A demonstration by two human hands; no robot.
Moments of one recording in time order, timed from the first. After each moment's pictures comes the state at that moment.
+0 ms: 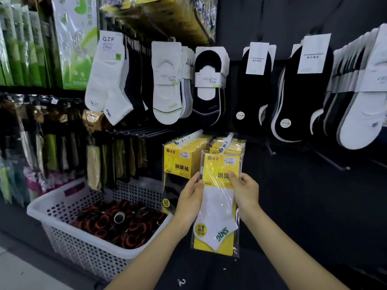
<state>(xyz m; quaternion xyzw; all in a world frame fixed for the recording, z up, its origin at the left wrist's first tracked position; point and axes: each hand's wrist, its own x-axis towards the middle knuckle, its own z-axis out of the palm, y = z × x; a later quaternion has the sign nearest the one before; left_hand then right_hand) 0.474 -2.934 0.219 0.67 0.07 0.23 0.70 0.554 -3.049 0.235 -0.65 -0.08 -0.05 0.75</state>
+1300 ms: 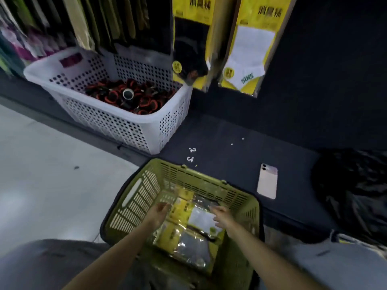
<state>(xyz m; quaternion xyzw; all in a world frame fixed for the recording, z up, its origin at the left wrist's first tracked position) 0.273 -2.915 -0.123 0.71 0.37 -0.11 0.59 0.384 -3.110 -0.131 -0.77 0.11 0.39 0.50</state>
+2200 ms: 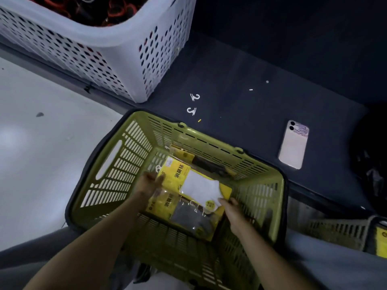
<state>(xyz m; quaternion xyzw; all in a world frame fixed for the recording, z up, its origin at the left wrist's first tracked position) 0.295 -2.889 -0.259 0.70 0.49 -0.14 0.50 0.368 -3.140 -0.254 -0.75 0.30 0.39 0.45</state>
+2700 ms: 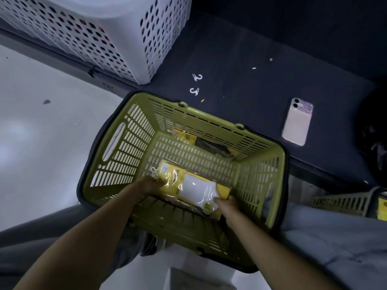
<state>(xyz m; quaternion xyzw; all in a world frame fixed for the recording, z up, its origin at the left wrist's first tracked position) 0.251 -2.889 -0.232 0.65 0.39 -0.37 0.54 0.312 -3.134 -0.244 -0.76 0.33 0.40 0.39</state>
